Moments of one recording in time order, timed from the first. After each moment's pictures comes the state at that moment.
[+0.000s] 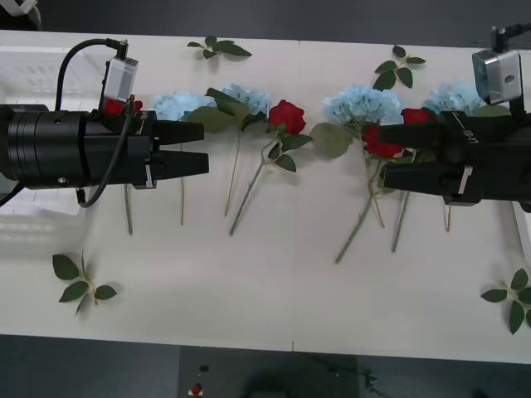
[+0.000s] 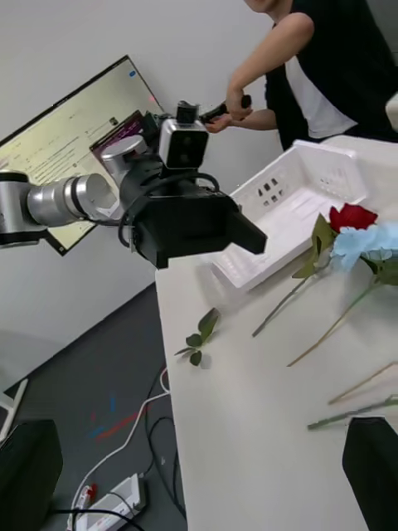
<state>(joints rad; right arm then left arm) -0.19 -1.08 0.14 -1.96 -2.36 0.95 2.48 -0.50 1.07 -0.54 -1.71 2.55 0.85 -2.70</state>
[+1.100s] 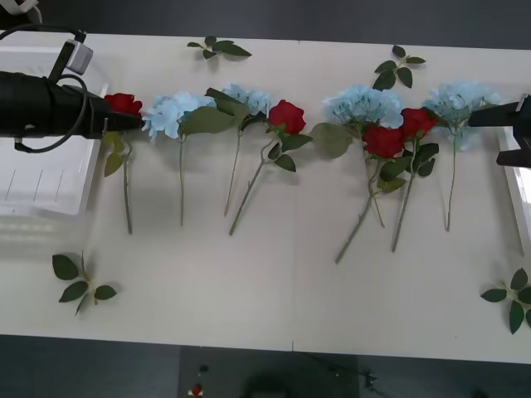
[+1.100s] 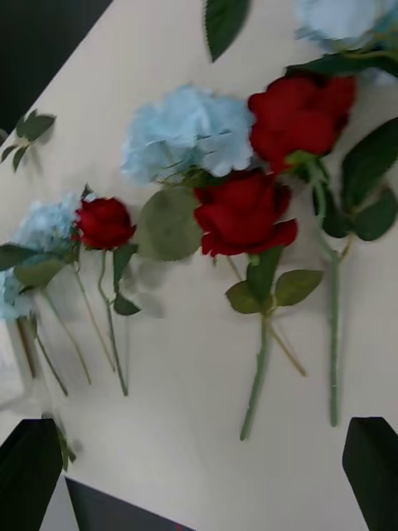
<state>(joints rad) -0.22 -1.37 0.16 -1.74 -1.81 0.81 1.07 -0.73 1.02 -0.51 -1.17 1.90 0.85 -2.31</state>
